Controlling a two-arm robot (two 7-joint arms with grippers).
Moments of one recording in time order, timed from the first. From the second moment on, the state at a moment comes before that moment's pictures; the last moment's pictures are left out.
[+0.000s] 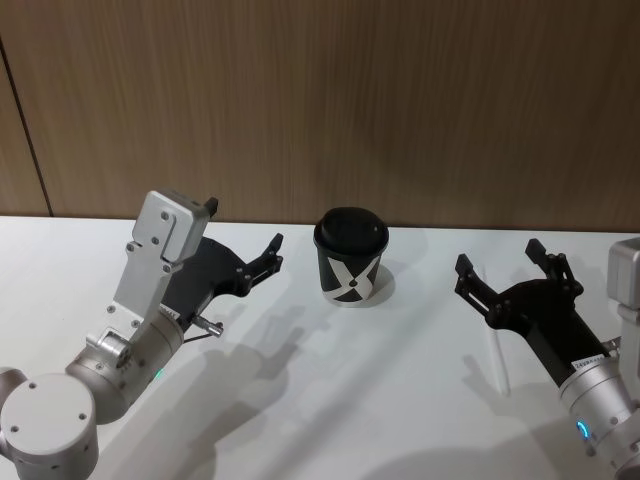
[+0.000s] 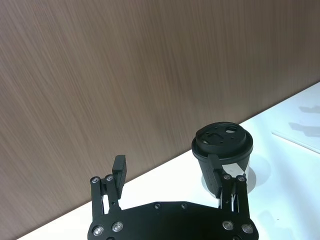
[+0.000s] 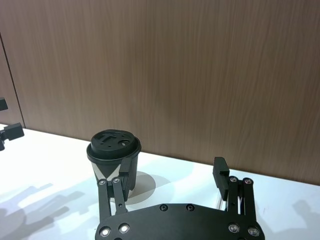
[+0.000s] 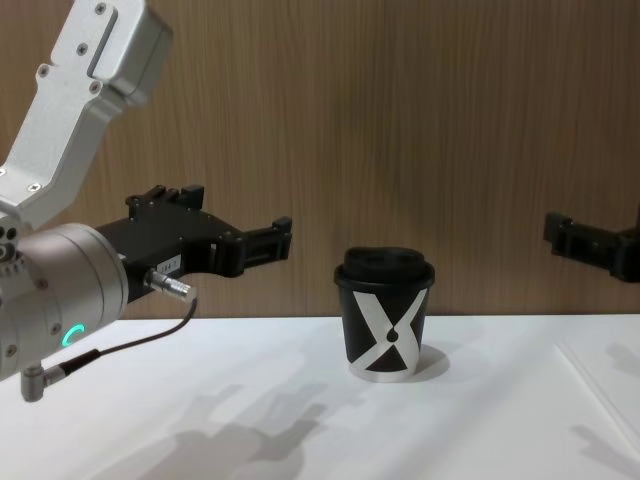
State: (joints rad) left arm -0.24 0.38 0.45 -1.63 -0.20 0.01 -0.01; right arm -0.01 0.34 -0.23 -1.77 0.29 0.03 0.07
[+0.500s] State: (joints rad) left arm -0.24 0.38 0.45 -1.63 -0.20 0.01 -0.01; right arm -0.01 0.34 -0.23 -1.77 0.29 0.03 0.07
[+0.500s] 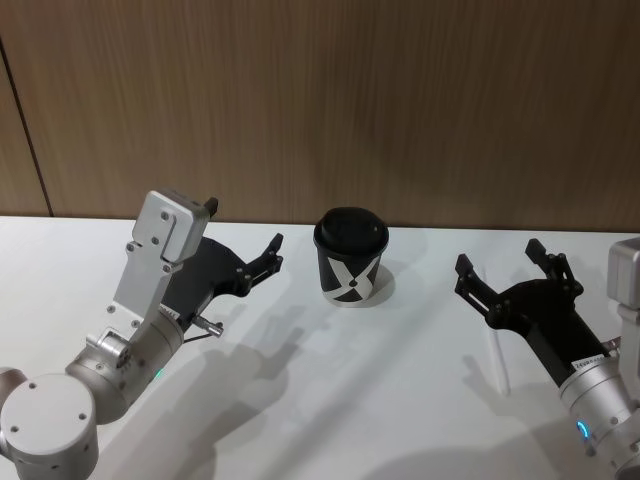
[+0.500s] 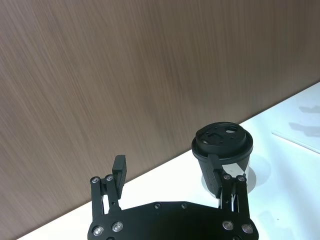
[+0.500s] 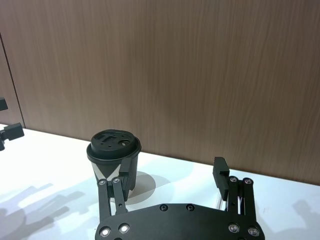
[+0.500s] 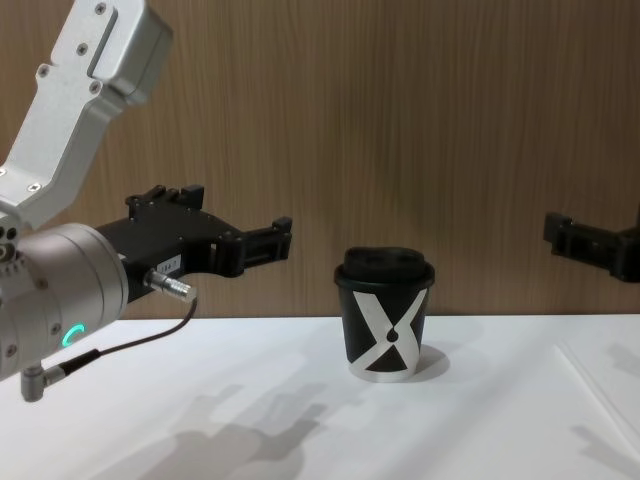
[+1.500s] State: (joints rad) left arm -0.24 0.38 0.45 -1.63 -0.20 0.01 -0.01; right arm -0.01 0.34 -0.23 -1.77 0.29 0.03 0.07
